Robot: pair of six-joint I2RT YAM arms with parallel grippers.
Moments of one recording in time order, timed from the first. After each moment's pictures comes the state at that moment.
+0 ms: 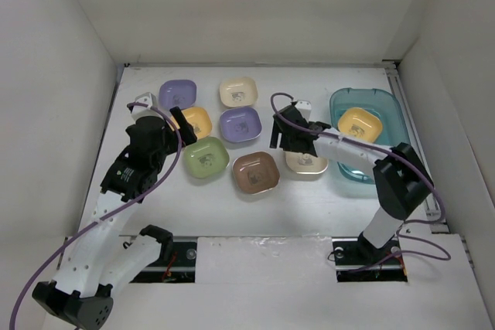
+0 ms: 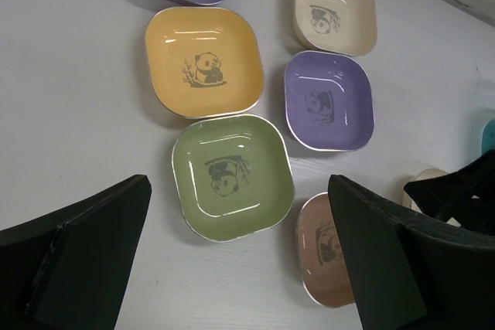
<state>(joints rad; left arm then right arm) -0.38 0.81 0.96 -0.64 -0.34 -0.56 0.68 1.67 1.15 -0.43 0.41 0.70</state>
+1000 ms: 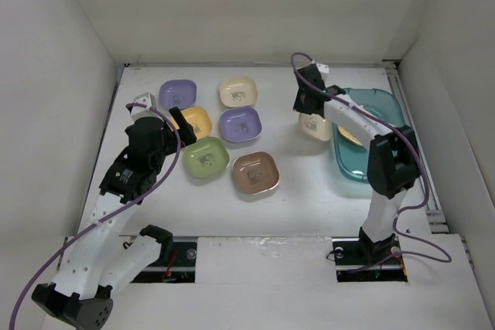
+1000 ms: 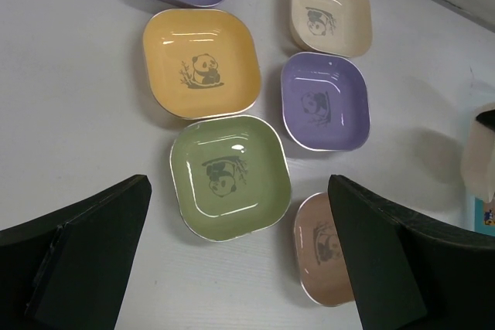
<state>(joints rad) -0.38 0.80 0.96 -0.64 -0.33 -0.56 0.44 1.89 1.52 -0.48 0.36 0.58</state>
